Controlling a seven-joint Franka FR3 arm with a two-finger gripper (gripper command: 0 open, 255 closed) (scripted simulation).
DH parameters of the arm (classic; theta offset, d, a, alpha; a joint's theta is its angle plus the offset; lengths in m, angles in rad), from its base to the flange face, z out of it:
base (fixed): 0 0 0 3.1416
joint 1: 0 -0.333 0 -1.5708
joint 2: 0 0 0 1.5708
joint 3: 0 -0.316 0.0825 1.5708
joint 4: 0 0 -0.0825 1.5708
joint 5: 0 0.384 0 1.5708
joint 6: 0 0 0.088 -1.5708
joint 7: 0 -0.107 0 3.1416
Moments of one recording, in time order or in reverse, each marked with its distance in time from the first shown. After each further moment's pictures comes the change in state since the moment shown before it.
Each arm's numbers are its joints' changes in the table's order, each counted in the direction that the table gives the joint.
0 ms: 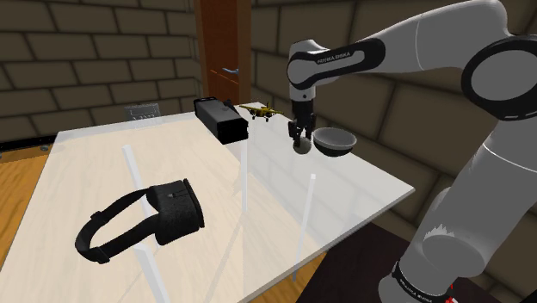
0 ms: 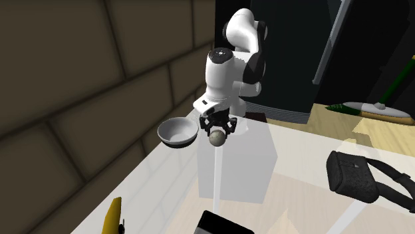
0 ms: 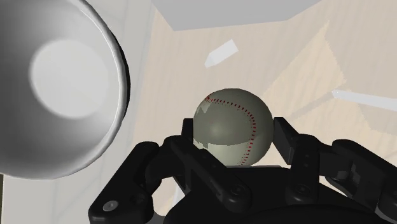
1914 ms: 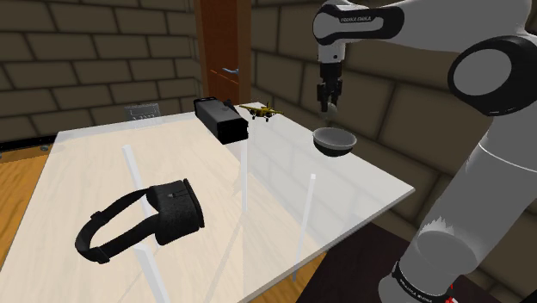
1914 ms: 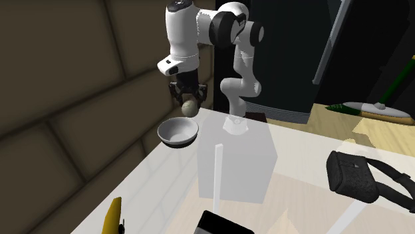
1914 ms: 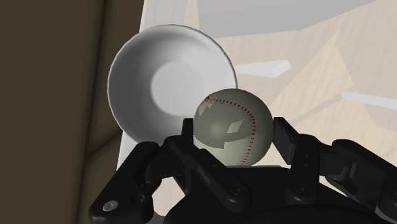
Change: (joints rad) arm 0.100 -0.029 0.115 -0.330 -0.033 -0.288 0.229
